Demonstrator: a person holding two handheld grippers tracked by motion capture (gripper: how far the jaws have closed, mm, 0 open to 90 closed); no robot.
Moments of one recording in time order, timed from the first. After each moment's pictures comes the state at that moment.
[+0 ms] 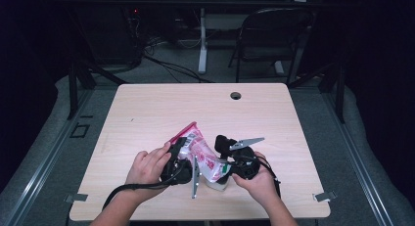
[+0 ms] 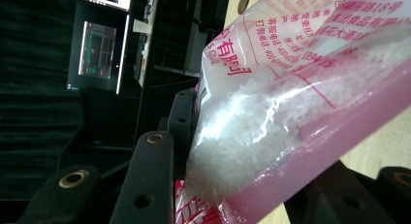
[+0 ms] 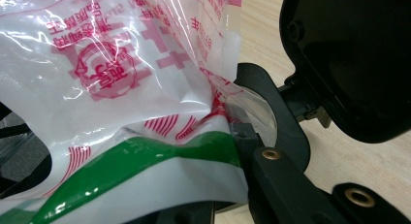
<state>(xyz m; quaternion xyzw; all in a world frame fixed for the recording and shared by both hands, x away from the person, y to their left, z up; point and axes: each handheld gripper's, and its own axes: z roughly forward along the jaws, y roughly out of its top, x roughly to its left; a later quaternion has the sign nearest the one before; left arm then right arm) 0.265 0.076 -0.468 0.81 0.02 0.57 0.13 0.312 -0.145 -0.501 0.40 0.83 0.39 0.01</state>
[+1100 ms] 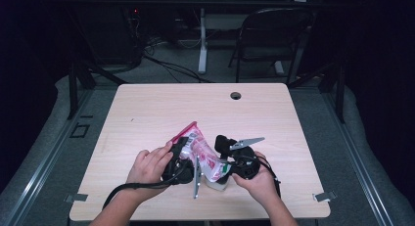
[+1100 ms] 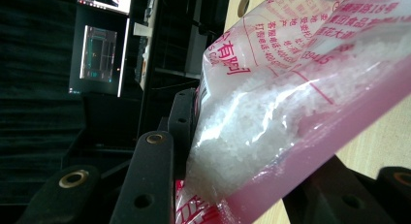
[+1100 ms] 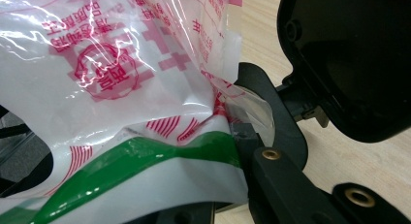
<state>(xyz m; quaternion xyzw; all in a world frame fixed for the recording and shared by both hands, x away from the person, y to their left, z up) 0.264 0.072 -0.465 0.81 0.01 0.57 0.12 0.313 -0.145 -0.501 0.41 0.83 0.39 0.01</state>
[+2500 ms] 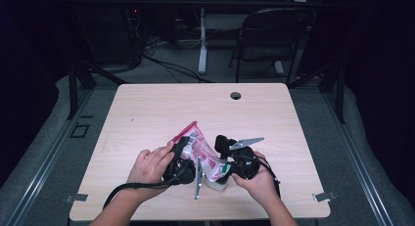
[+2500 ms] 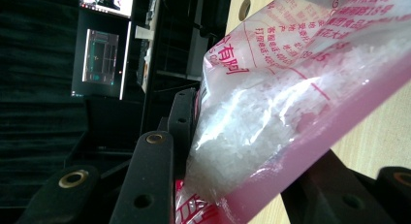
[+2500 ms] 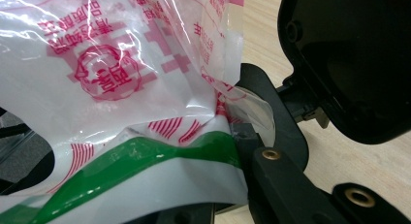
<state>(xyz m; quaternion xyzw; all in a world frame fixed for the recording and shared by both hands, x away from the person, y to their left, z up) 0.263 0.069 -0.462 0.81 0.01 0.57 0.12 0.312 -0.144 -0.501 0.41 0.83 0.39 0.01</state>
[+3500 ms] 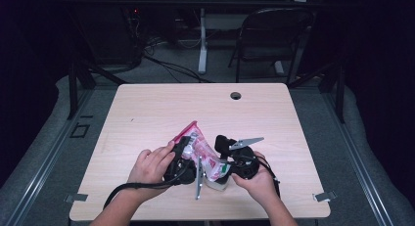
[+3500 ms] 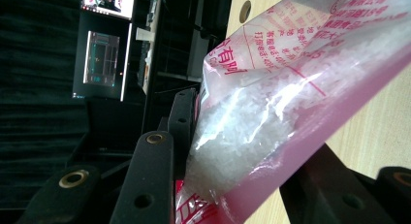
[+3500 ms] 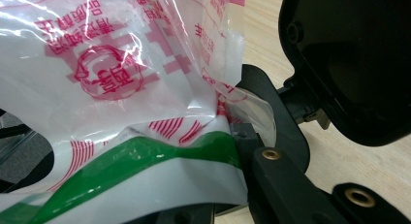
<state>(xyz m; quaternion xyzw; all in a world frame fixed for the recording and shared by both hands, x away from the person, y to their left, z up) 0.262 0.067 -0.460 0.81 0.01 0.57 0.12 0.313 -0.143 -0.501 0.40 0.83 0.39 0.01</state>
